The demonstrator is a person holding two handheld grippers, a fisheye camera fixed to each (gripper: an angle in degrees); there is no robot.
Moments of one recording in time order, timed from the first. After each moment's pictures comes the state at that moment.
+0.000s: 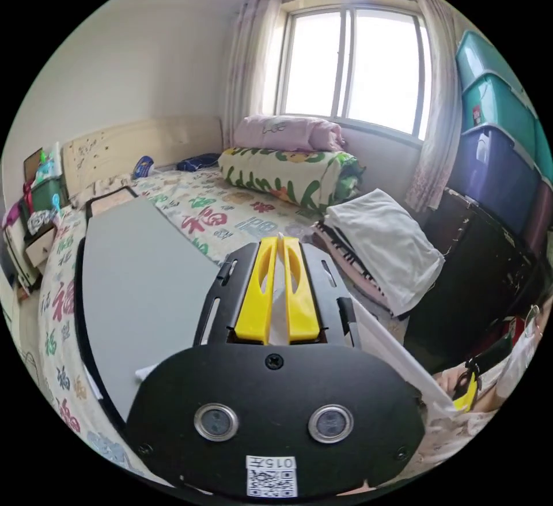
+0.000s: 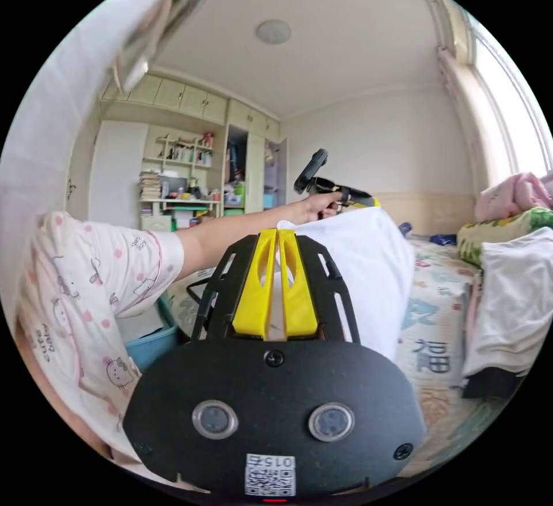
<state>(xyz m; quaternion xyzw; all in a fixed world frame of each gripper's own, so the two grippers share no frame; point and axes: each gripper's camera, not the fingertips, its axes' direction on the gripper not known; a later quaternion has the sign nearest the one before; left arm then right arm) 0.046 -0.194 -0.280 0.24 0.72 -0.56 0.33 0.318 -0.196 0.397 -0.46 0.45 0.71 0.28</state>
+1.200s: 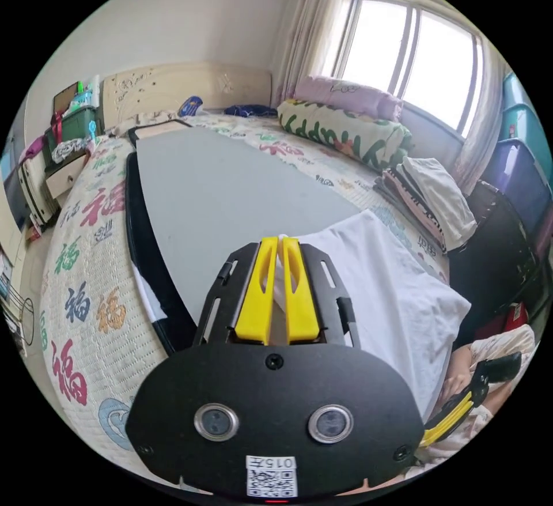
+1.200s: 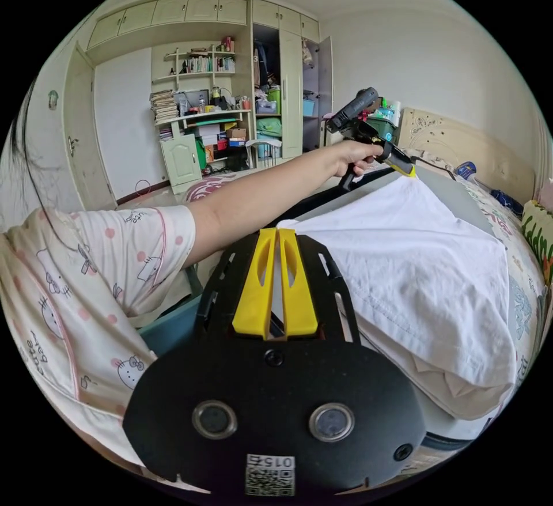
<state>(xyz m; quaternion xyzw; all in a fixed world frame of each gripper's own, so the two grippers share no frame) 0.043 -0.064 -0.202 0.15 0.76 -0.53 0.34 -0.015 -0.044 0.572 -0.47 0.24 0.83 0.20</state>
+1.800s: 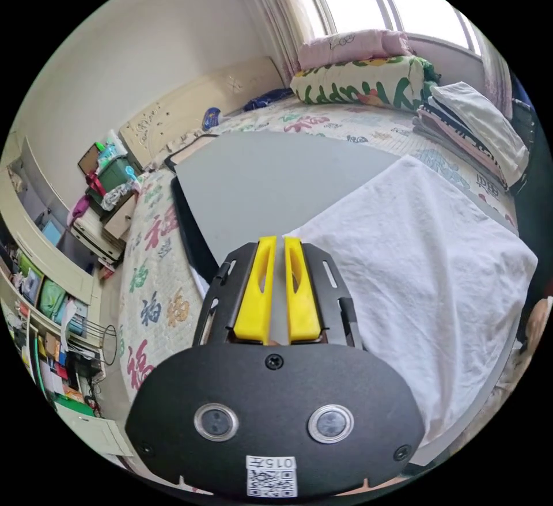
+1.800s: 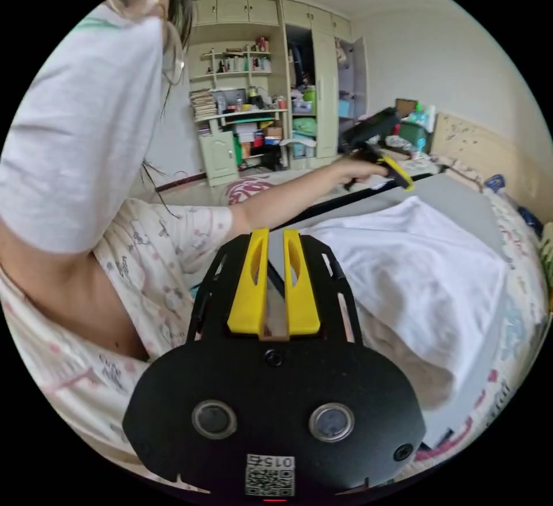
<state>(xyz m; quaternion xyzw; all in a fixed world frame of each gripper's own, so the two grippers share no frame) 0.005 -0.018 -0.305 0.11 0.68 -0.48 0.55 -0.033 -0.097 0.497 -0.44 0.20 0.84 0.25</state>
